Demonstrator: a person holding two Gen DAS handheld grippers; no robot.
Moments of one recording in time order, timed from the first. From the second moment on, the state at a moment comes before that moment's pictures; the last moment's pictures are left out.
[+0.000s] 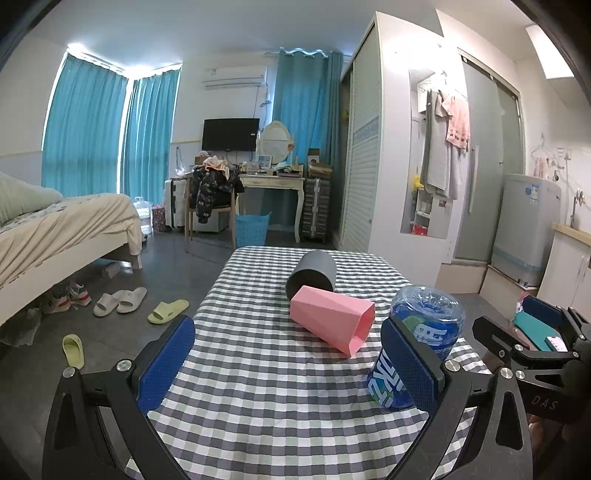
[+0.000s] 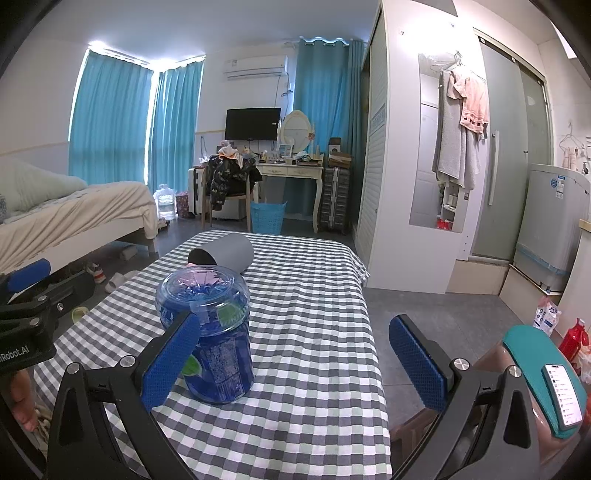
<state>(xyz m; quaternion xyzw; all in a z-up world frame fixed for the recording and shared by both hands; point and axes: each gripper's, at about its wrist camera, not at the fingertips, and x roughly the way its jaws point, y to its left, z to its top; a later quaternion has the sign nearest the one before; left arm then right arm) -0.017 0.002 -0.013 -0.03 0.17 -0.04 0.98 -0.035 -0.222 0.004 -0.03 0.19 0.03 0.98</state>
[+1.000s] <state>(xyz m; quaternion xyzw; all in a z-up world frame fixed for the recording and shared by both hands) -0.017 0.005 -0.014 -0.03 0.17 -0.03 0.99 -0.035 -0.221 0.003 -0.04 0.19 0.03 0.98</state>
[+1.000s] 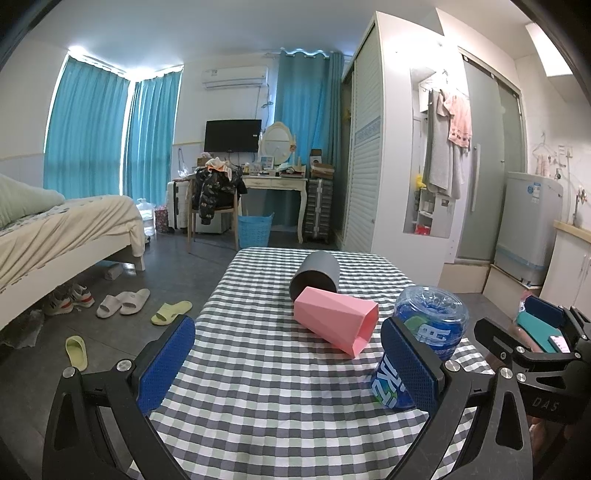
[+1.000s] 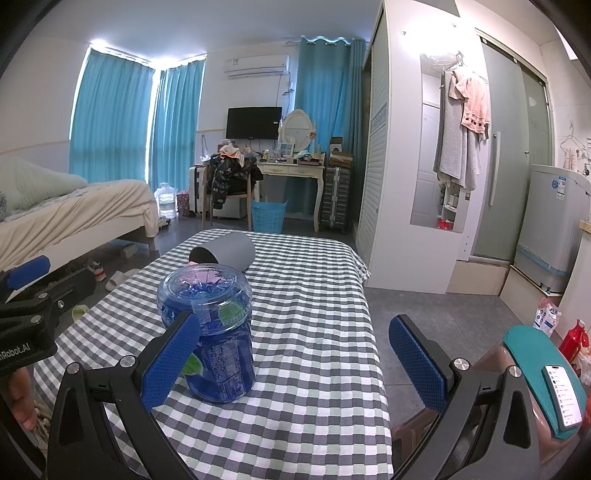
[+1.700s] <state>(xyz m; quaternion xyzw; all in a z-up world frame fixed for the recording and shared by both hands) -0.019 0.014 -0.012 -0.03 0.17 -0.03 0.99 -0.035 -0.220 0.001 -0.04 0.19 0.03 0.98</state>
